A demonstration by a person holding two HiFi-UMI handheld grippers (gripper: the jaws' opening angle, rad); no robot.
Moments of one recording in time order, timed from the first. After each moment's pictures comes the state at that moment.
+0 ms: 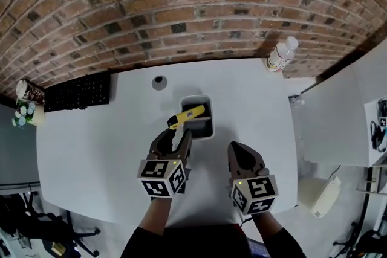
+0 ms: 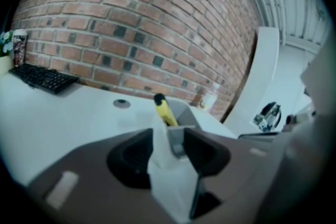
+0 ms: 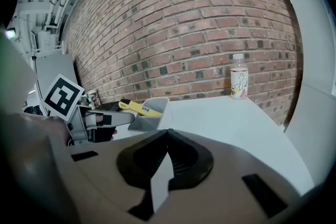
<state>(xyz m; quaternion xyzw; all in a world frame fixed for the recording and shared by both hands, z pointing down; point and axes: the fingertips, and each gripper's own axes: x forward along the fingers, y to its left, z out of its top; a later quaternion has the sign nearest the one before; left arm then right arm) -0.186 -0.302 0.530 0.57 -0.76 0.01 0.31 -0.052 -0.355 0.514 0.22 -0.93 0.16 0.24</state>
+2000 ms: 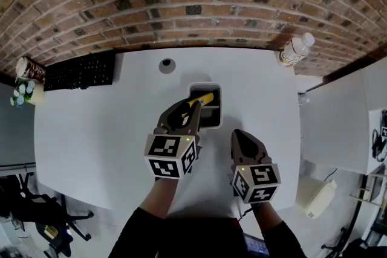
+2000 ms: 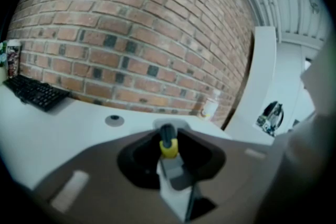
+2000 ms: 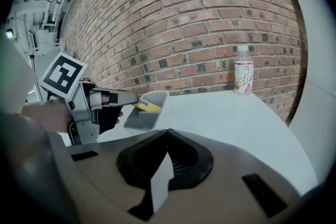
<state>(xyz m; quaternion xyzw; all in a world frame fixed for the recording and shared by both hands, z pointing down) -0.201 -0.338 0.506 0.58 -0.77 0.01 0.27 -0.065 -0.360 0.533 0.21 -0.92 0.17 0.26</state>
